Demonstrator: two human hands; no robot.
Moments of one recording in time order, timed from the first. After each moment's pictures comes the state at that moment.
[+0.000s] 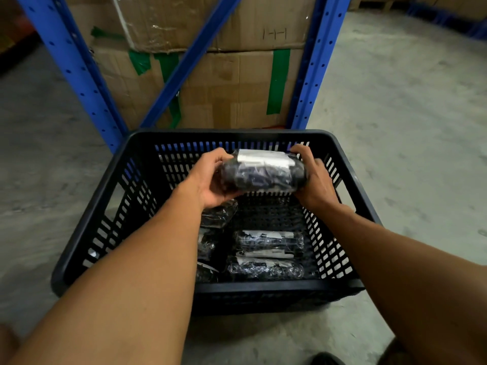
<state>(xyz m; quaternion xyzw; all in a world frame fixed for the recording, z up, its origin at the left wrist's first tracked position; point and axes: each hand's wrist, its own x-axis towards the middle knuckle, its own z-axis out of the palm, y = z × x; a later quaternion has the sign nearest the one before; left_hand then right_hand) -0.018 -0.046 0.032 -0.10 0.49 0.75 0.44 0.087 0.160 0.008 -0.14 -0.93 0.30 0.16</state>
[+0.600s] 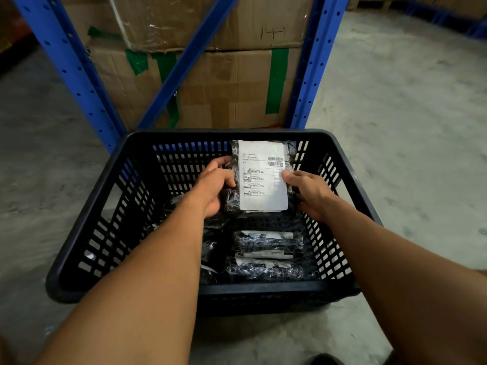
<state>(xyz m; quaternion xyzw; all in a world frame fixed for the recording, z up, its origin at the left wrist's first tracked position) -0.014 -0.033 0.007 -0.05 0.60 0.74 0.31 0.075 0.166 -0.007 -0.33 -0.65 0.68 -0.01</state>
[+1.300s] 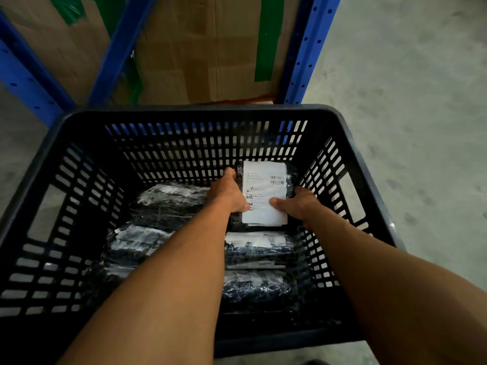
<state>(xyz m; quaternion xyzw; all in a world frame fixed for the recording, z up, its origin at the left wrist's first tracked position) -0.020 0.039 -0.060 0.03 0.90 0.30 0.31 0.057 0.189 -0.085 -0.42 -0.75 0.48 -0.15</state>
